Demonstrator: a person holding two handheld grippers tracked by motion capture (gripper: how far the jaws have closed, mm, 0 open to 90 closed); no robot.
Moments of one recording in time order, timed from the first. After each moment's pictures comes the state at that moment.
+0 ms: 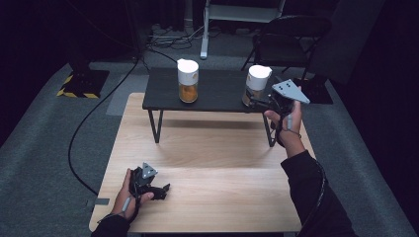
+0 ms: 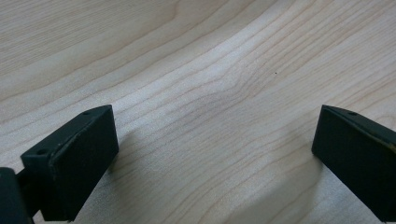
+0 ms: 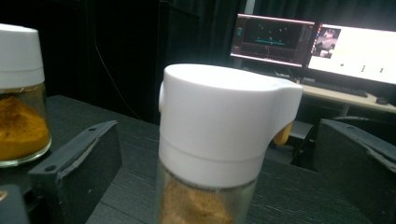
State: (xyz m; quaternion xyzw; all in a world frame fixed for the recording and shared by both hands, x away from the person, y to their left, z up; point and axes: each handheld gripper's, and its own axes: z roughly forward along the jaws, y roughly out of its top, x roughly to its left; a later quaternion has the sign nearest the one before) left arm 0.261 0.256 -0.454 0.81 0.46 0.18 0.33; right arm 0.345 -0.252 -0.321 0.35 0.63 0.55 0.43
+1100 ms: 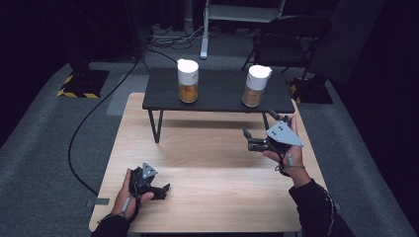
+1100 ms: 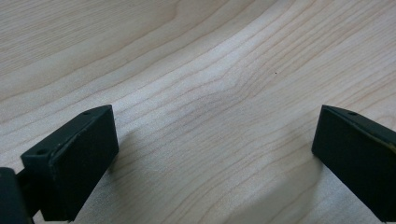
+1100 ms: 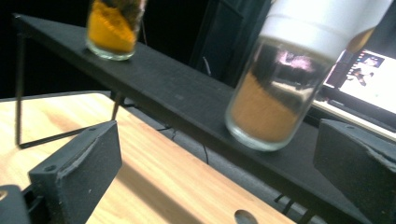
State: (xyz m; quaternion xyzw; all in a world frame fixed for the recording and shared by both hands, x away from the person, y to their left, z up) left arm 0.261 0.256 -0.454 0.81 0.46 0.18 0.33; right arm 0.288 -0.278 -0.389 0.24 0.69 0.53 0.44
